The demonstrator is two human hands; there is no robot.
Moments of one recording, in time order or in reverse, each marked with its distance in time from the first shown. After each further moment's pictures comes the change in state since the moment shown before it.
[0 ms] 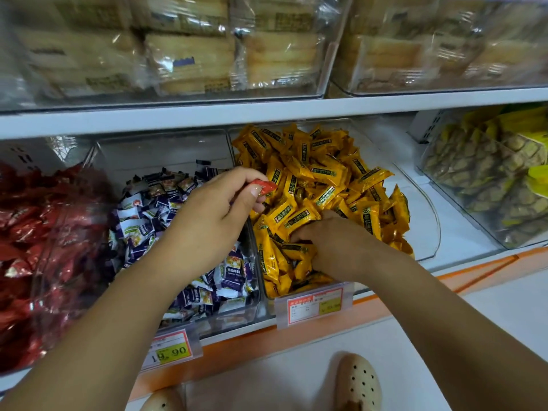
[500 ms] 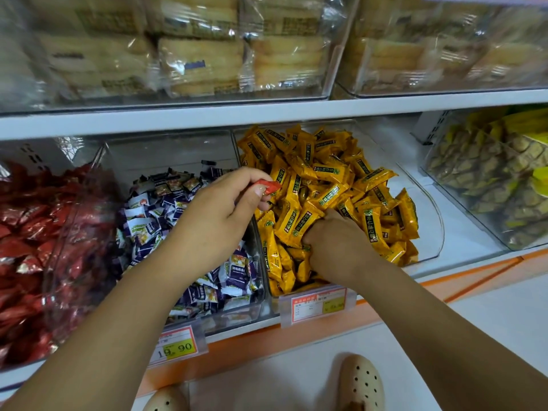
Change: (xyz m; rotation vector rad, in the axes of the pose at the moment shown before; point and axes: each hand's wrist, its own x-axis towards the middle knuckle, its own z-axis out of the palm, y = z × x) left_hand 0.000 -0.001 -0.001 0.011 -0.003 -0.002; right_hand 0.003 -0.007 0.015 -0.173 0.175 -0.029
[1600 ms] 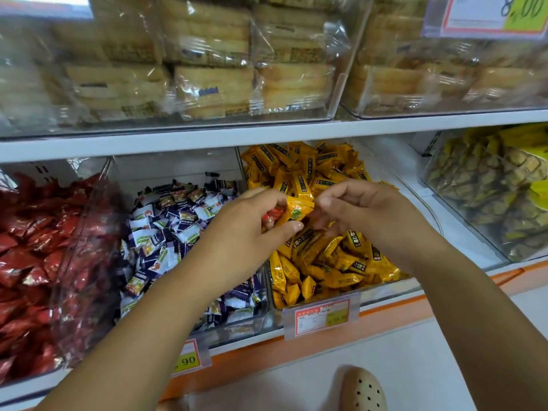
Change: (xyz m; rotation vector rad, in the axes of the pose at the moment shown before) left_hand 0.004 0.016 0.012 0.078 -0.041 -0.019; right_hand -0.016 0.023 -0.056 1.286 0.210 0.024
